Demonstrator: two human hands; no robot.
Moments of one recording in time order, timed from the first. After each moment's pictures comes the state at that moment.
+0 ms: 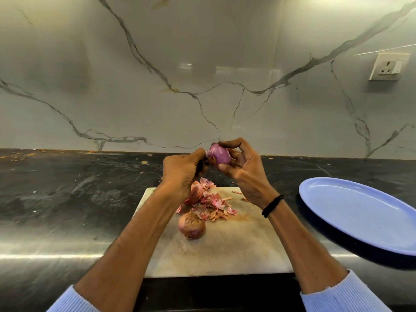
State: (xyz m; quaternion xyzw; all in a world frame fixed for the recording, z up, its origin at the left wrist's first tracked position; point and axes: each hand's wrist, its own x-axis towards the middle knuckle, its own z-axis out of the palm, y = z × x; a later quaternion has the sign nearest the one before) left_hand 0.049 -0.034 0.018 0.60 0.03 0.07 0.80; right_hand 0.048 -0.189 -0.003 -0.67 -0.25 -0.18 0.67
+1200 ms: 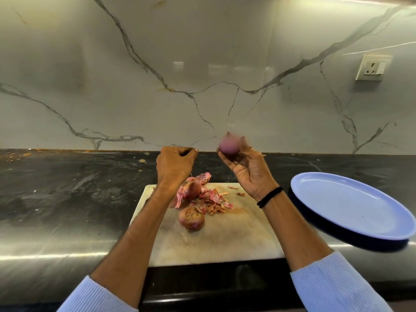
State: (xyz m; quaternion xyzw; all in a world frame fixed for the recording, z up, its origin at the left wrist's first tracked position) left_hand 0.063 -0.016 0.008 0.79 -0.04 0.25 0.56; right_hand 0.058 -0.197 0.005 -0.35 -0.08 -0.05 0.93
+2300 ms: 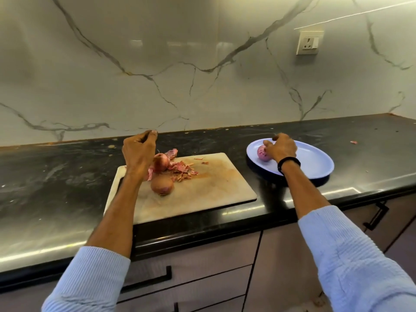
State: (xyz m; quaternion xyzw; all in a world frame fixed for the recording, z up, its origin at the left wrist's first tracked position) left_hand 0.041 -0.019 -0.010 0.76 -0.06 0.26 0.59; right_hand -0.013 -0.390 -0.026 -0.86 0.31 -0.27 0.30
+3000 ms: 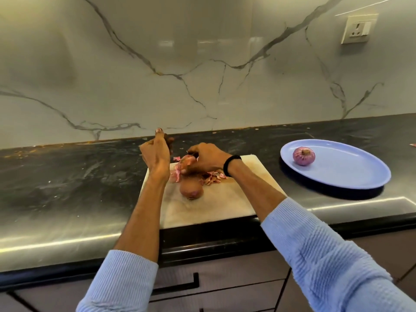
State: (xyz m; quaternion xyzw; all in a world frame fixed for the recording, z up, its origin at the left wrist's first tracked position) left_hand 0.042 0.001 0.000 0.61 0.09 0.19 0.76; right_hand 0.050 -0.142 -0.008 -0.97 -0.13 0.00 0.23
